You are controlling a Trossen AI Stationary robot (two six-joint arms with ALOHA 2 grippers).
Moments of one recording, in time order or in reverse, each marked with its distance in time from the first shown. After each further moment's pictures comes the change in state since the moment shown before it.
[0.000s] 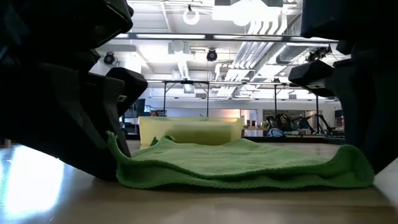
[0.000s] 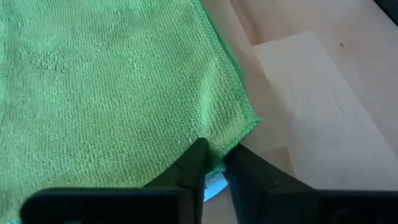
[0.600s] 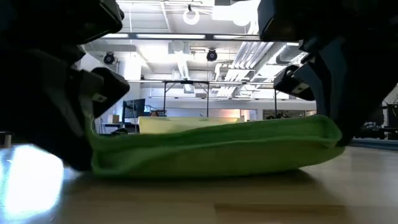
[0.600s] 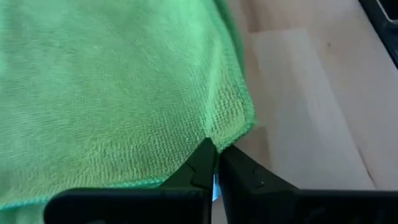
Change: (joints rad) left arm -0.022 -0.058 -0.001 -0.092 0.022 -0.182; right arm -0.145 -0.071 0.000 0.010 -0.279 0.089
